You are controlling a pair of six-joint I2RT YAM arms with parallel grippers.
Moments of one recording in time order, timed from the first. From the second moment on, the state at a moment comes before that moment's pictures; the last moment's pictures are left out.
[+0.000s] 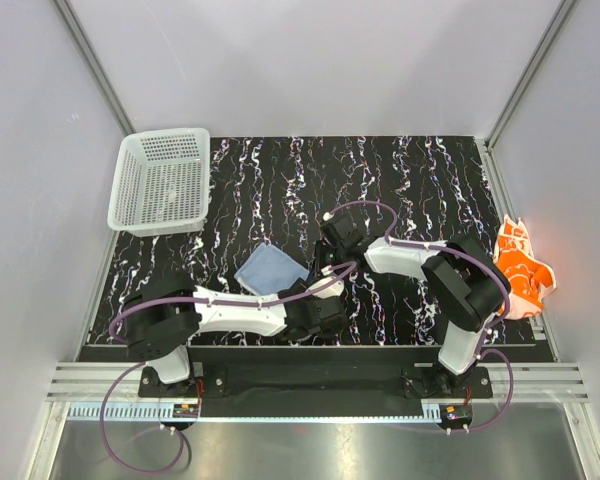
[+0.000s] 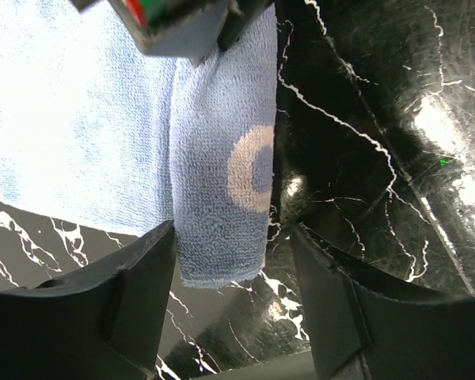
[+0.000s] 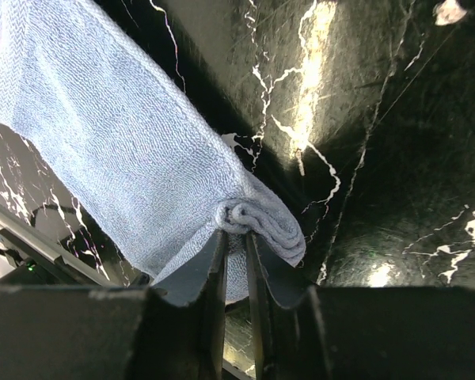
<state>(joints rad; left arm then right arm) -1.28 1.68 0.93 -0.54 -0.60 -0.49 0.72 1.80 0.99 -0.17 -0.24 0.78</state>
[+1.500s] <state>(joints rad) -1.24 1.70 0.96 -0.56 -0.55 -0.48 0.69 1.83 1.03 -0.21 -0.27 0.74</state>
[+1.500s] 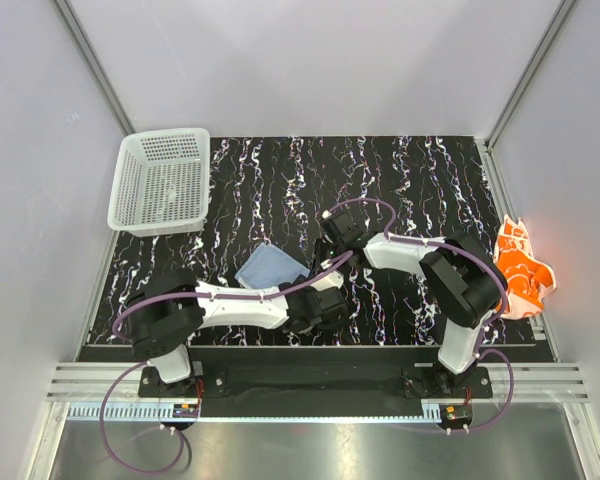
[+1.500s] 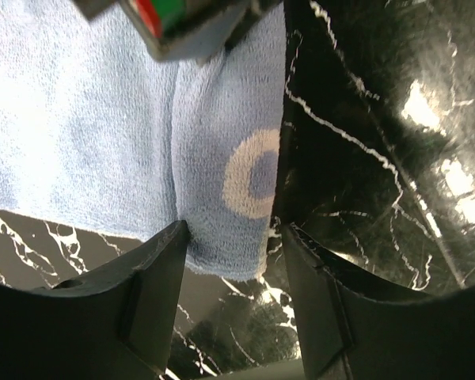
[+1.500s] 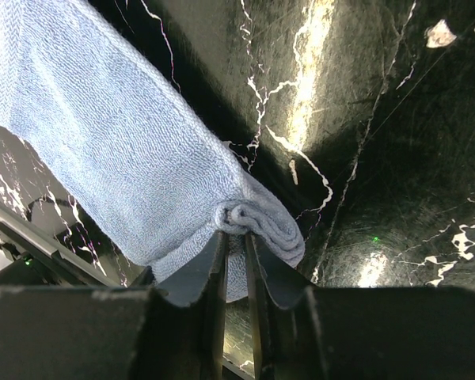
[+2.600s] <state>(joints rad) -1.23 1.72 0.94 -0.40 -0.53 -0.44 0.62 1.82 1.06 -0.30 -0.31 0.69</state>
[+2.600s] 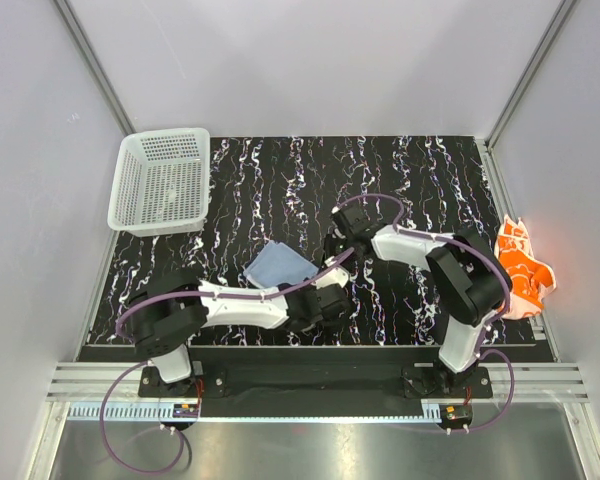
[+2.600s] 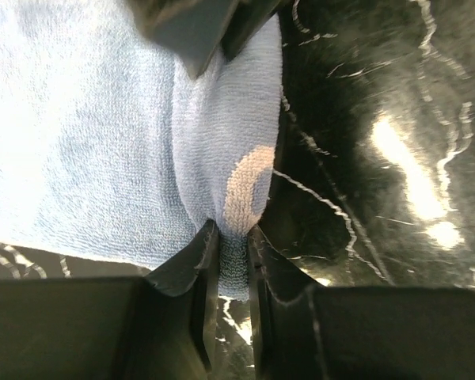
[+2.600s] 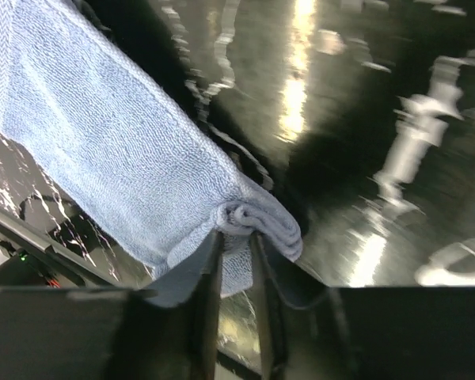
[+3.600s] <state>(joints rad) -0.89 1.44 0.60 0.00 0.29 -0.74 0.42 1.18 0.69 -0.45 -0.31 0.77</state>
